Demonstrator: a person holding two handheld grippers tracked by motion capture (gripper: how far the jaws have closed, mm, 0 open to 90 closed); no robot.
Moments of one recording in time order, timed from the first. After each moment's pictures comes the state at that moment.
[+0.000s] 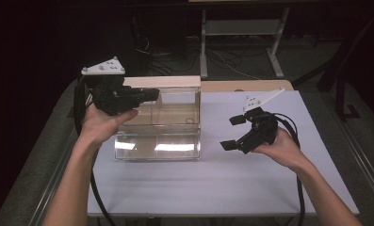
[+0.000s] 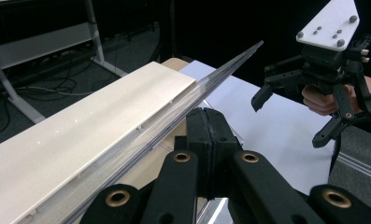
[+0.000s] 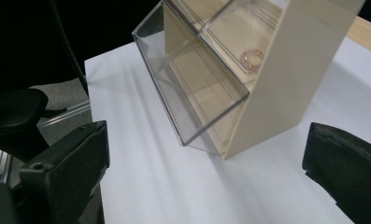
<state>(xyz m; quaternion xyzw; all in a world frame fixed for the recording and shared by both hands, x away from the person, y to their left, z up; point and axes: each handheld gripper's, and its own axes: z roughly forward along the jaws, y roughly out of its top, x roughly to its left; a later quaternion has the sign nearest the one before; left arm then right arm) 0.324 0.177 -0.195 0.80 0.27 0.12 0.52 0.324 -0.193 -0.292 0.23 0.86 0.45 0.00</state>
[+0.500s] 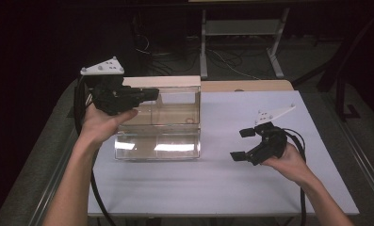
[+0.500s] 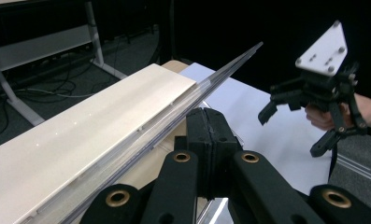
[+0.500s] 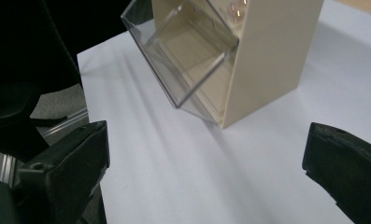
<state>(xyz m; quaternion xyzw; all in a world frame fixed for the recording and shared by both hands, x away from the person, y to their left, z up) 0.324 0.178 -0.195 0.80 0.27 0.12 0.52 0.308 -0.221 -0.334 0.27 0.85 0.46 -0.01</state>
